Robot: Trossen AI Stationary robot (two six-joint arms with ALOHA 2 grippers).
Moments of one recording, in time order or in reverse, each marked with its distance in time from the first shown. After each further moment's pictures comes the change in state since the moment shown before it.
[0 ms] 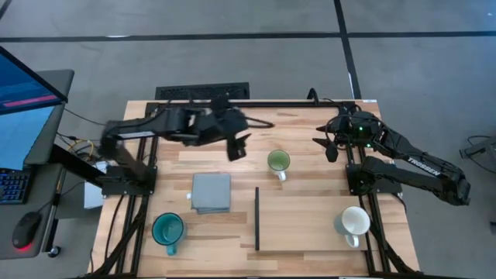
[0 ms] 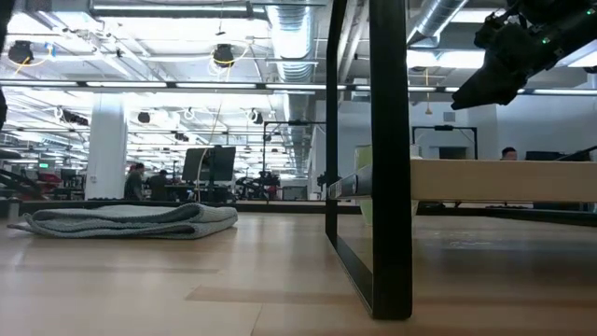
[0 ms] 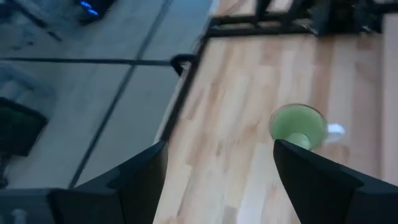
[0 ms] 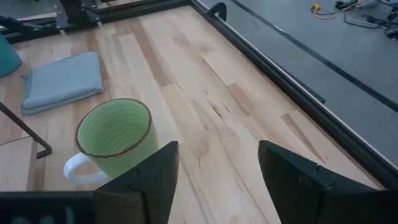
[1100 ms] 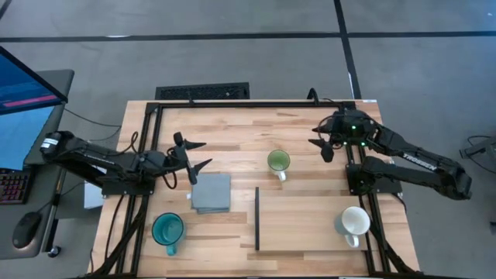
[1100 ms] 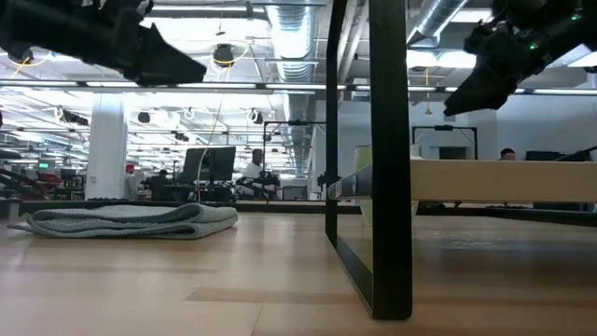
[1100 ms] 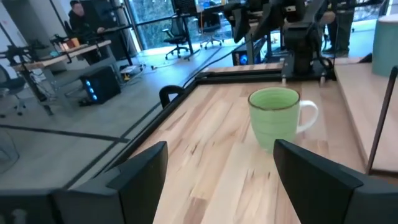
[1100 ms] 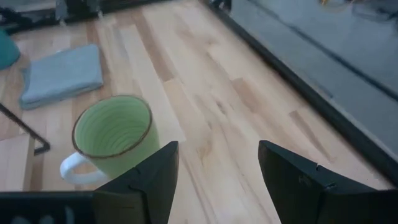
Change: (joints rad) left arm -0.136 -0.911 -1.698 1.391 -0.047 0.100; right arm 0.027 0.098 0.006 0.045 0.001 -0.002
